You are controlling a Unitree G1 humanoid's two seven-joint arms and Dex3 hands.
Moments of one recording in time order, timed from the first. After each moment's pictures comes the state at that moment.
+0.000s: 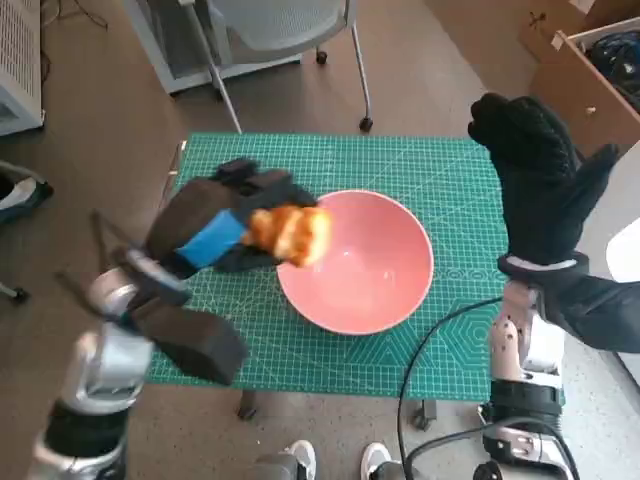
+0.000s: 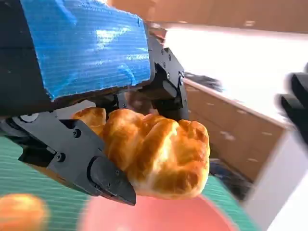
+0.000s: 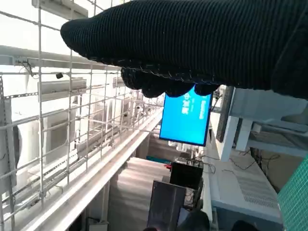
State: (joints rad) left arm -0.49 0.45 -0.18 -0.16 0.47 -0.10 -0.27; right arm -0.59 -0.11 -0.22 0.37 0.39 -0.50 0.44
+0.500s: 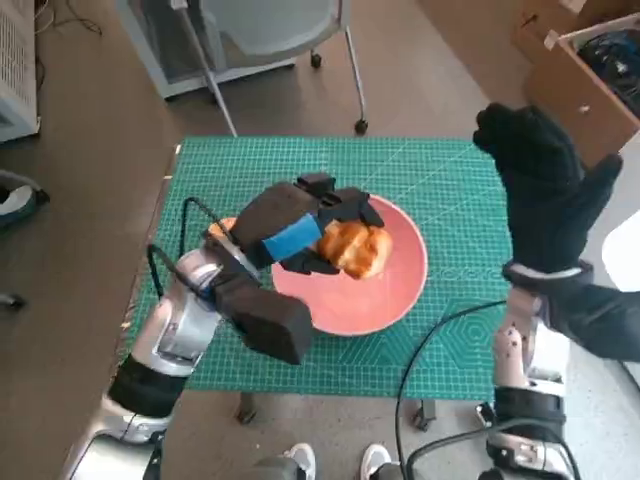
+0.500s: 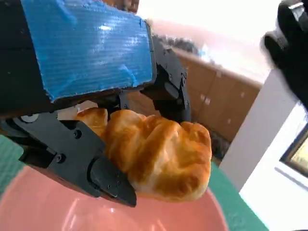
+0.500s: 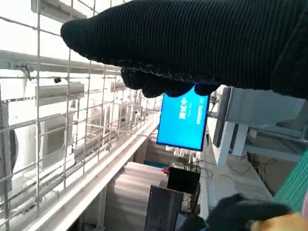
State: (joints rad) left arm -0.63 0.35 -0.31 0.22 0.51 -0.22 -0.23; right arm -0.56 -0.13 -0.23 0.34 0.39 -0.51 0.44
